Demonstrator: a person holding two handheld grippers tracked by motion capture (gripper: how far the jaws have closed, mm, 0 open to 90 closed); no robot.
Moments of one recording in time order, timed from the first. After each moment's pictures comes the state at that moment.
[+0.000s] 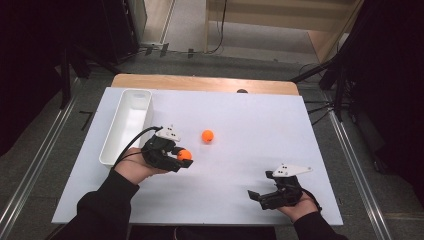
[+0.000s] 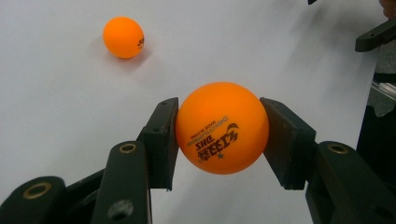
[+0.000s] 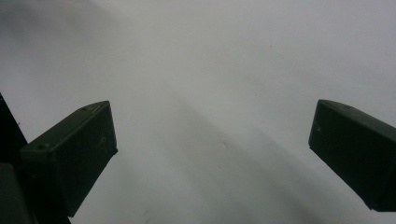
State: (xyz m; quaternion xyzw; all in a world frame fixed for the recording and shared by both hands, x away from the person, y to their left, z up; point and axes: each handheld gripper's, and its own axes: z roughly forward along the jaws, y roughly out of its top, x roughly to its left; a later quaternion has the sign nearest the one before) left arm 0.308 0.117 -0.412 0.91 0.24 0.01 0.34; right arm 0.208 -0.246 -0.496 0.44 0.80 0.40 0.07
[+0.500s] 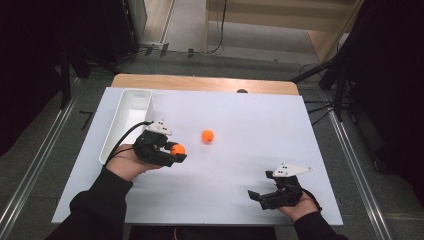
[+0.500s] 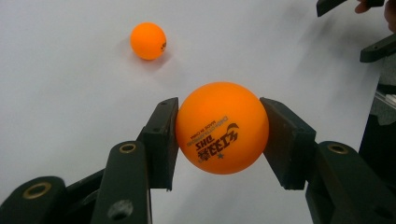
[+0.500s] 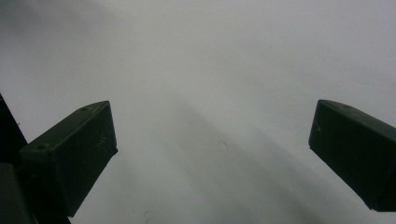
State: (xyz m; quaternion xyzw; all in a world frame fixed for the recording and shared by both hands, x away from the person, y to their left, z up) left arm 0.313 0.133 -0.398 0.90 0.27 0.02 0.35; right arm 0.208 -0.246 -0.496 0.44 0.80 0.40 0.07
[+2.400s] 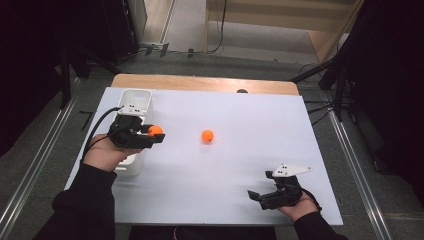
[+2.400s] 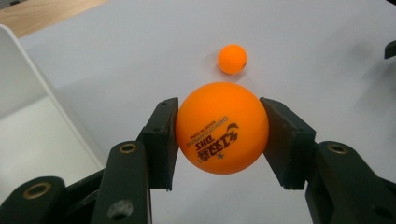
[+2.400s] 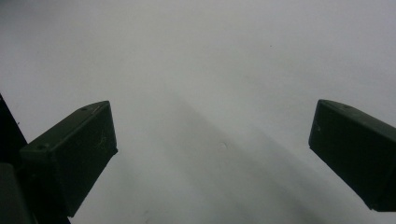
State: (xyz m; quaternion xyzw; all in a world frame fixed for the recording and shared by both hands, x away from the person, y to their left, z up) left arm 0.332 0.182 -0.370 0.86 0.35 0.10 0.36; right arm 0.208 -0.246 -0.496 0.44 0.80 0.40 0.07
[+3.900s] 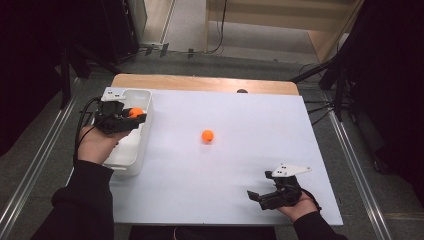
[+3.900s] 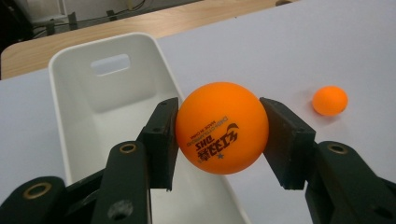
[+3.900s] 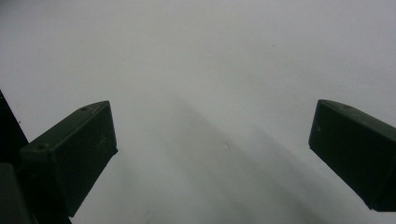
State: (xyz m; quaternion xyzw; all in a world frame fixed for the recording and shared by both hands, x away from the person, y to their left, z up) left arm 0.367 0.218 -0.375 0.79 0.46 0.19 0.36; right arm 0.209 -0.245 -0.497 0.43 0.81 0.40 0.07
